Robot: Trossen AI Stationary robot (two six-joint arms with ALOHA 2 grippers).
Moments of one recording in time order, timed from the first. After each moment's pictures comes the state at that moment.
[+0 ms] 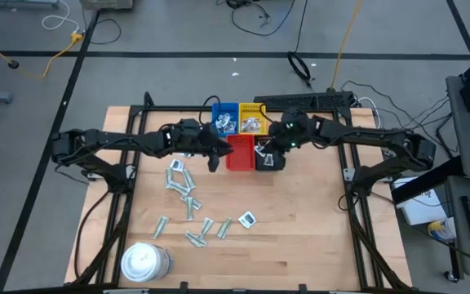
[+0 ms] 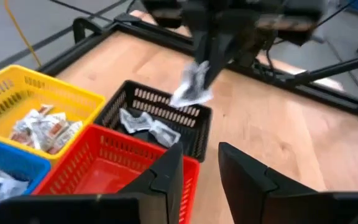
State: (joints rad) left arm 0.27 1.41 0.81 0.22 0.15 -0.21; right arm -0.42 1.37 0.90 -0.24 -0.39 0.09
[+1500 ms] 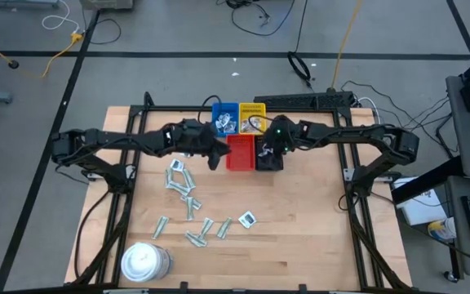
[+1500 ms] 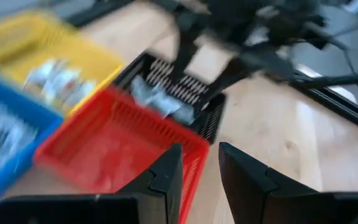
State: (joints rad) left arm 0.29 1.41 0.81 0.13 0.13 -0.36; right arm -0.41 1.54 0.90 -0.25 -0.21 0.00
